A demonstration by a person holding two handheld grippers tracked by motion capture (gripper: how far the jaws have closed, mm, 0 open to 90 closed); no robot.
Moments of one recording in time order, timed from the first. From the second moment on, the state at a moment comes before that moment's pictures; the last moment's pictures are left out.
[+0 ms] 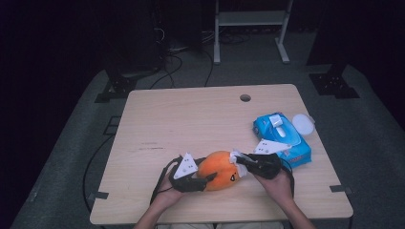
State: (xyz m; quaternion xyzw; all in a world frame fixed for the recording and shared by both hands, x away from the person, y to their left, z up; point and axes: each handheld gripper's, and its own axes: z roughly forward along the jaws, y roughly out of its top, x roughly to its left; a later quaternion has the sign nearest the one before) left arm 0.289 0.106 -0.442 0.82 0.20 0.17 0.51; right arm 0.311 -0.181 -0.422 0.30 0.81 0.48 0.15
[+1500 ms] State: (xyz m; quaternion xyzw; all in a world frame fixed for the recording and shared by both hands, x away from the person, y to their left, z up) left arm 0.283 0.104 -0.444 0.82 0.19 0.18 0.51; right arm 0.312 -0.194 -0.418 0.31 0.81 0.48 0.12
